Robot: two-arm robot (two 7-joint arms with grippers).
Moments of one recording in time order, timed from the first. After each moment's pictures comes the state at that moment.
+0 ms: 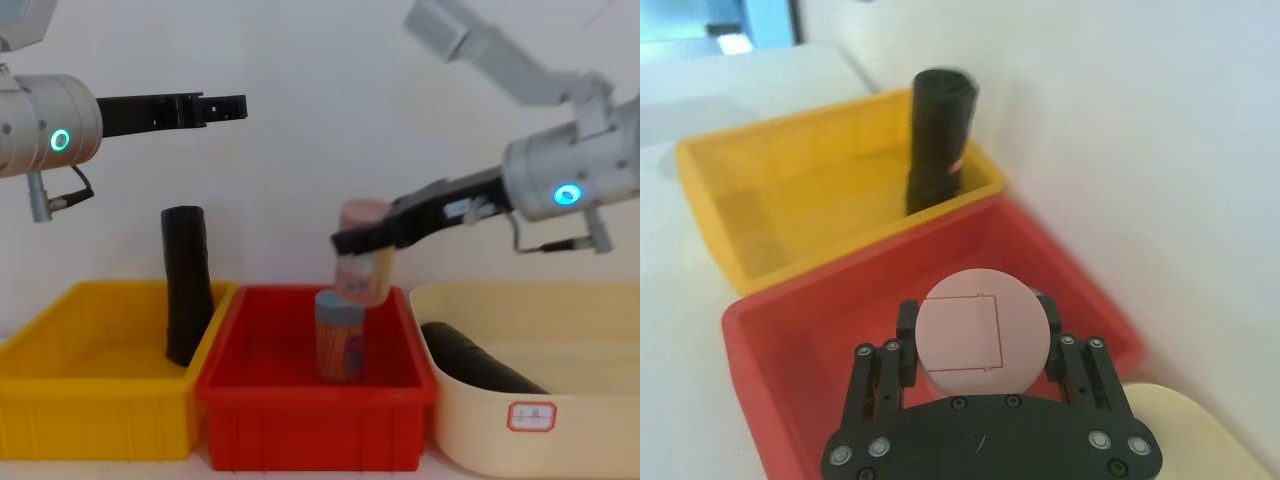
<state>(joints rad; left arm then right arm) -0.55 0.29 0.34 -1.40 -0.47 0.21 -0.19 0.78 0.27 -0.60 -1.14 0.19 0.34 0.64</state>
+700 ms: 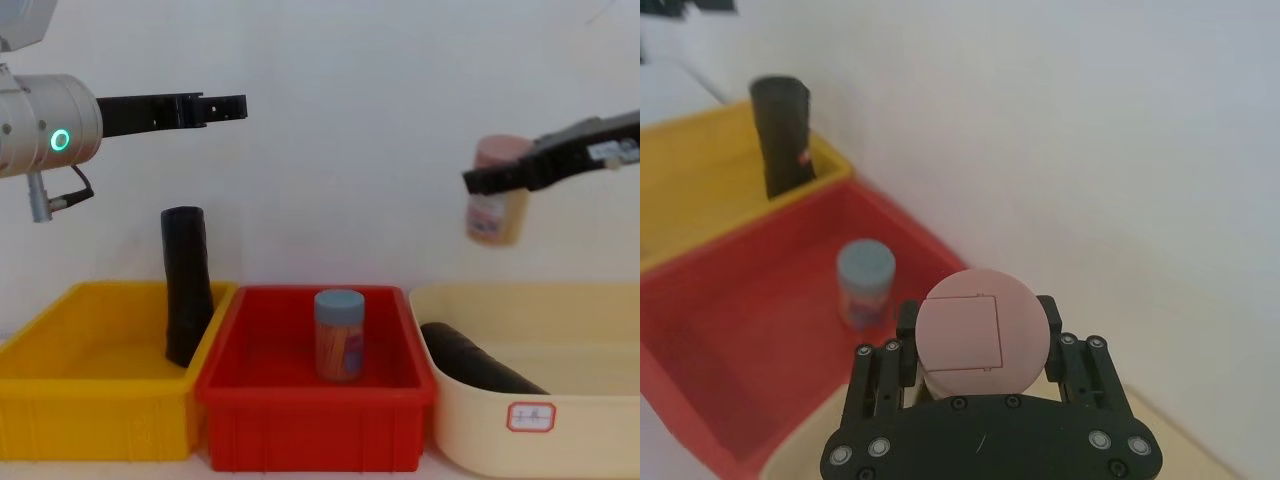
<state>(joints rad) -0.55 0.29 0.34 -1.40 -0.47 0.21 -0.19 0.58 0.44 -0.43 -1.49 0.22 0.47 0.45</state>
